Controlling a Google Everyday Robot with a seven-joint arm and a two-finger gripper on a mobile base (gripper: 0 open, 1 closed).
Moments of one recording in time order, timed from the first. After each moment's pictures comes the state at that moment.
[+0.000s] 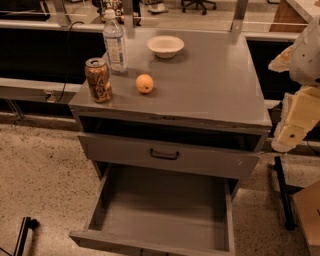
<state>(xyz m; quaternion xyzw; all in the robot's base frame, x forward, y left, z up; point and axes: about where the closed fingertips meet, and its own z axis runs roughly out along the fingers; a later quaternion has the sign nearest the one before) 0.438 -0.216 0.977 -0.60 0.78 -0.03 0.16</state>
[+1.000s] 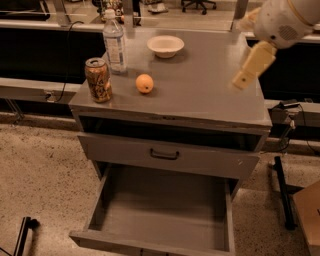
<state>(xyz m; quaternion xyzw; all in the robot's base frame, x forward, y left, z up) 0.571 -0.180 0.996 -0.60 0.74 0.02 0.31</state>
